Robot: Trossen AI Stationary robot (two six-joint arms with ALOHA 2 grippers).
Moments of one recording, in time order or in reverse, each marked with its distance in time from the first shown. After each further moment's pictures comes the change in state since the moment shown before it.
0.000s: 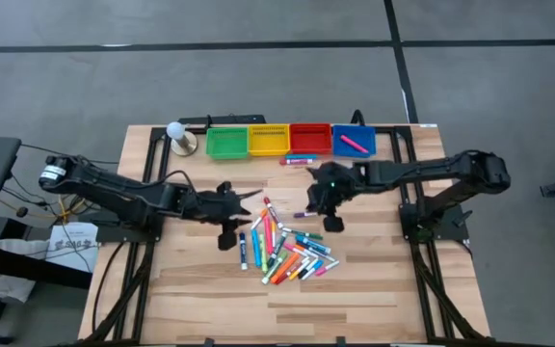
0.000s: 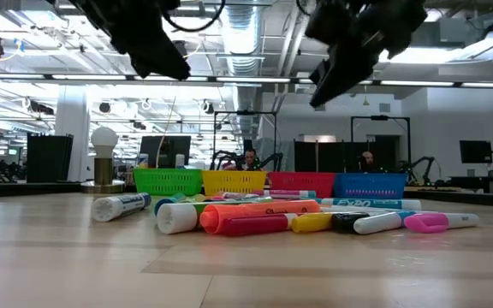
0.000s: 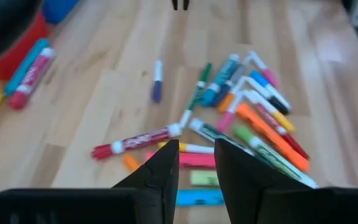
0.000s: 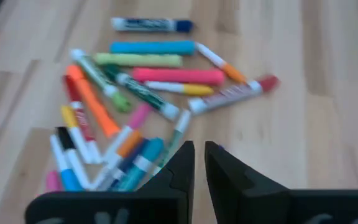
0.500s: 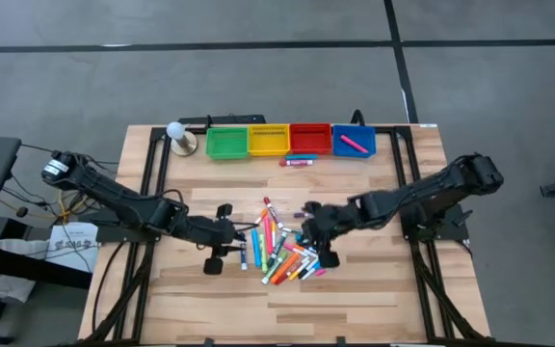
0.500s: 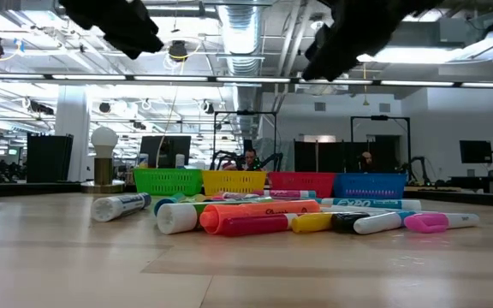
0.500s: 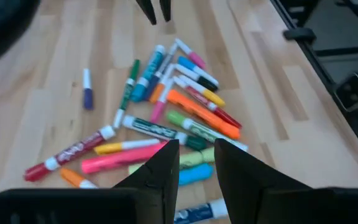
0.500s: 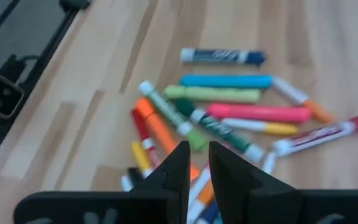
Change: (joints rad) left arm -0.209 0.000 -0.017 0.025 0.001 0.063; right arm 0.302 0.094 0.003 0.181 0.148 0.234
